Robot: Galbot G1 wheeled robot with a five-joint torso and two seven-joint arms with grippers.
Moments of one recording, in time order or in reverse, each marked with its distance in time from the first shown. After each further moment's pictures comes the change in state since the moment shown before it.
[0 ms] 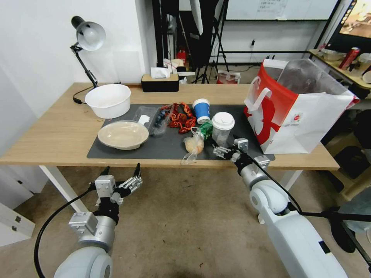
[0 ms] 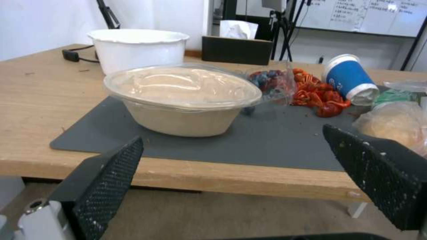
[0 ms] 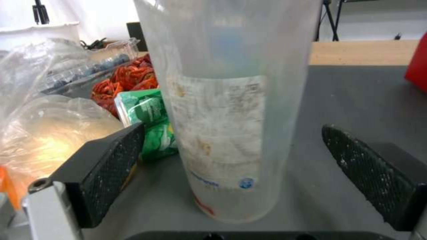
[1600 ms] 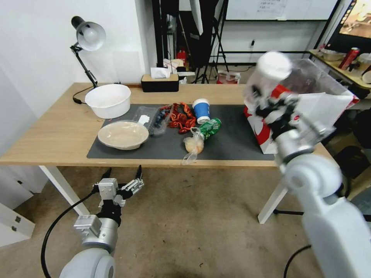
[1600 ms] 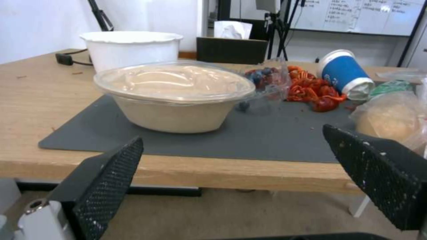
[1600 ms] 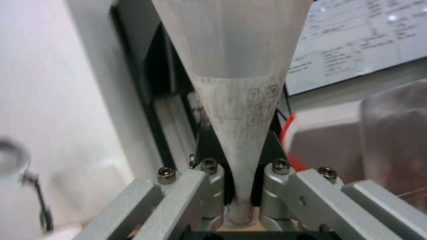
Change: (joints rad) left arm 0.007 0.003 0.020 0.045 0.032 -0.076 0.015; right arm 0.121 -0.101 0.319 0.421 0.474 -0.172 0.308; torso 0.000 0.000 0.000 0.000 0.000
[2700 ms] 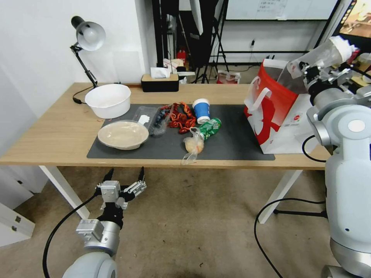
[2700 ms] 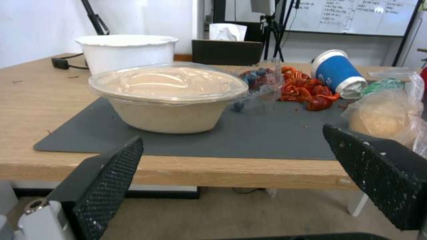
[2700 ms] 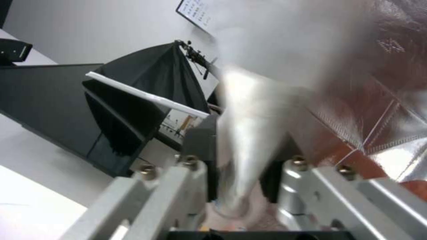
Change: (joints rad) left arm 0.015 -0.009 0.002 0.004 0.019 -0.030 0.020; right arm 0.247 0.082 0.093 -0.204 0.535 0.028 0.392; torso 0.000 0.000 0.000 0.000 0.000
